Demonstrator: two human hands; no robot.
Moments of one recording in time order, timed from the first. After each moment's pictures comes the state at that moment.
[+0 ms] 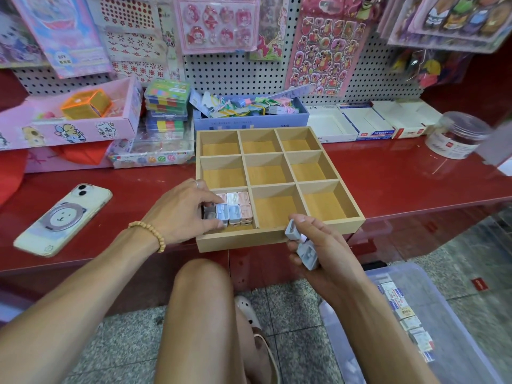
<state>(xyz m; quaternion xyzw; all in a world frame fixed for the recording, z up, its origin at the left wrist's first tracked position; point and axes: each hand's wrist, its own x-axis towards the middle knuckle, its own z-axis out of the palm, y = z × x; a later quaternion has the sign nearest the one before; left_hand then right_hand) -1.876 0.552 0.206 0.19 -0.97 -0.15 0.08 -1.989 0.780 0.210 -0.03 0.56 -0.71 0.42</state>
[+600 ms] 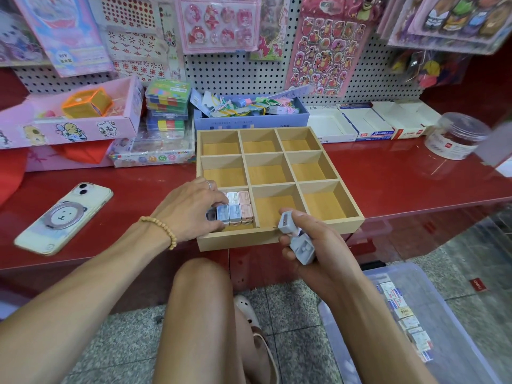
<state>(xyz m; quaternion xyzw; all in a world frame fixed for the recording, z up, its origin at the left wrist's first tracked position) -1.887 0.557 0.208 0.15 -0.99 -0.05 0.04 -1.987 0.773 0.215 -0.03 0.52 -0.73 0.45</state>
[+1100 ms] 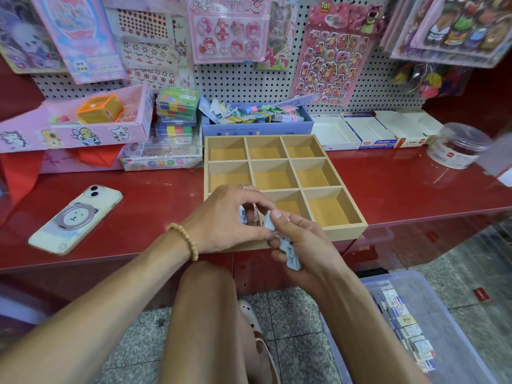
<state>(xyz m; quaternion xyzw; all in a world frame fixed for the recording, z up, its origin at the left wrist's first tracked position) -1.887 0.608 0.247 0.09 -0.91 -0.37 0.15 -1.973 0.750 0.225 -0.09 0.52 -0.71 0.47</state>
